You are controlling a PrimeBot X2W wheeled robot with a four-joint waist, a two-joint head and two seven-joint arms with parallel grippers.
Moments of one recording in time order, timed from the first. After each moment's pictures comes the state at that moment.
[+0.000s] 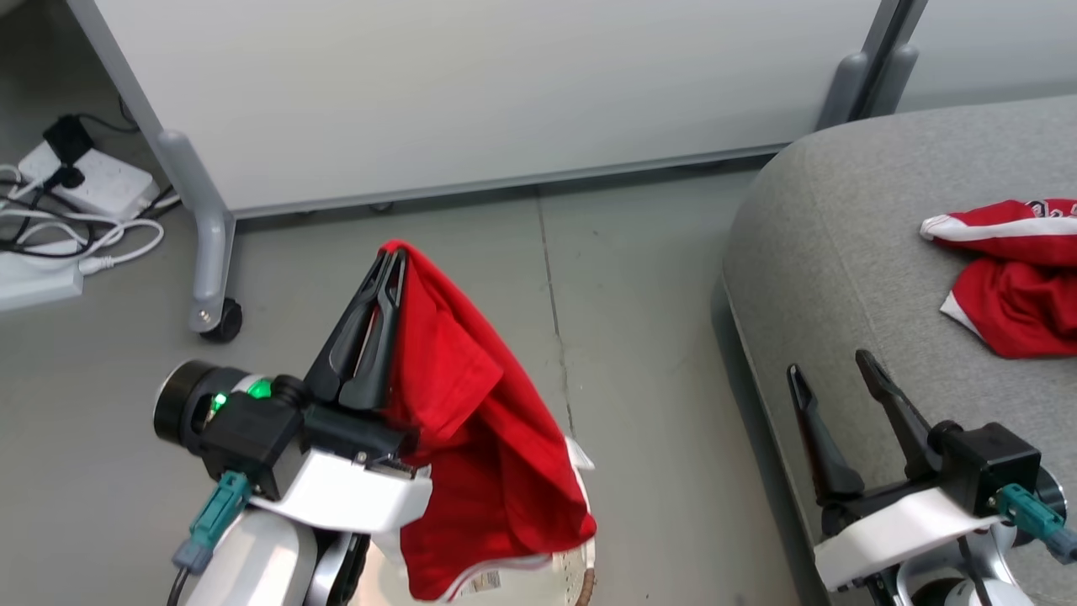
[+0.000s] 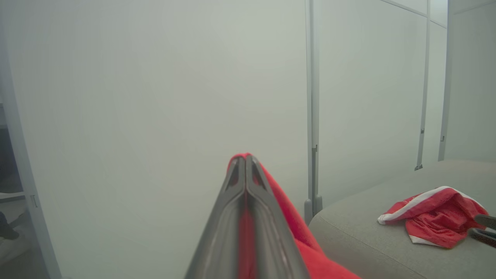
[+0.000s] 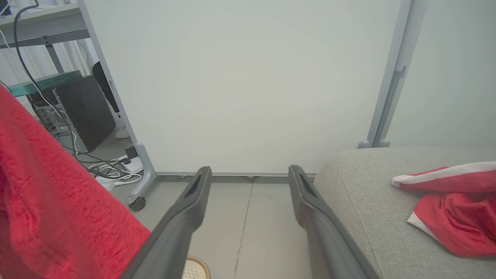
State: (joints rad) left arm -0.22 0.17 -0.33 -0.09 -0.24 0.06 -0.23; right arm -0.03 -0.08 0.13 -0.06 0.19 0.13 -0.02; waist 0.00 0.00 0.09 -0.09
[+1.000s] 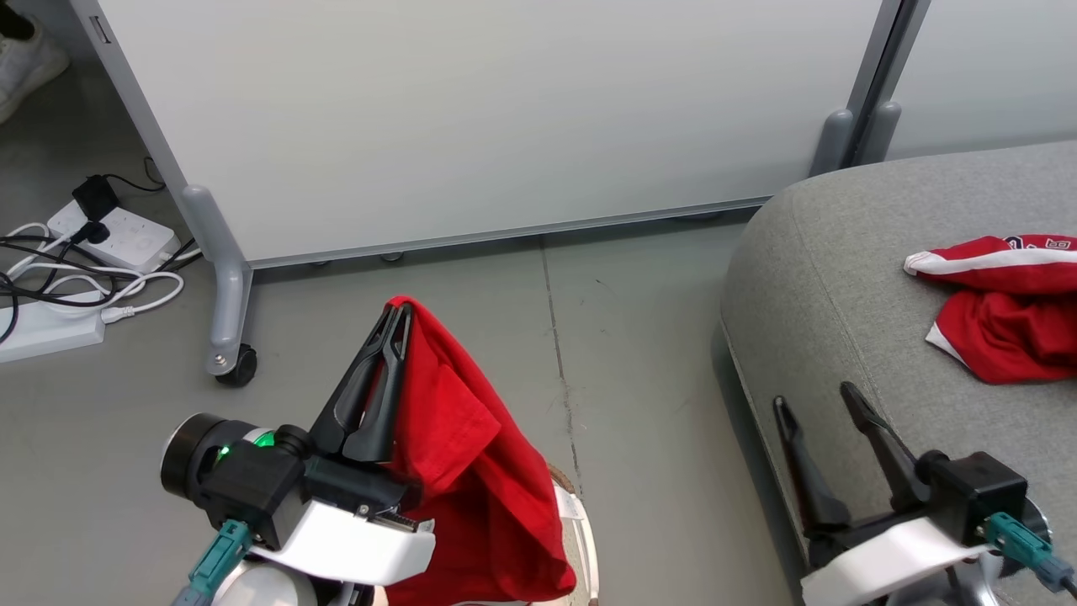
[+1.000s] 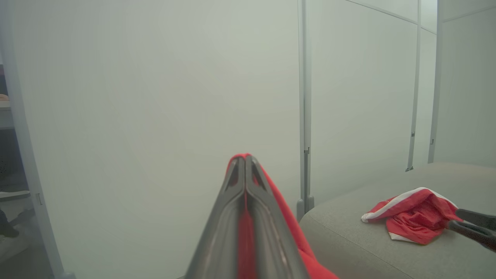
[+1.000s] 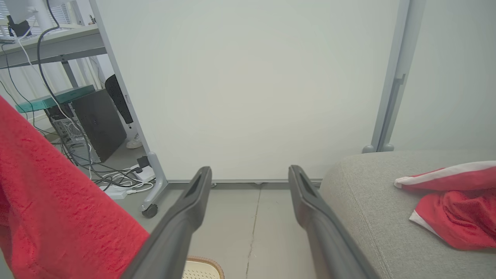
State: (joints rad) left arm -0.11 0.20 -0.35 -0.18 -0.27 0.08 -0.19; right arm 0.05 -0.06 0.12 -0.11 0.19 0.13 0.01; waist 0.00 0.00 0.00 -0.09
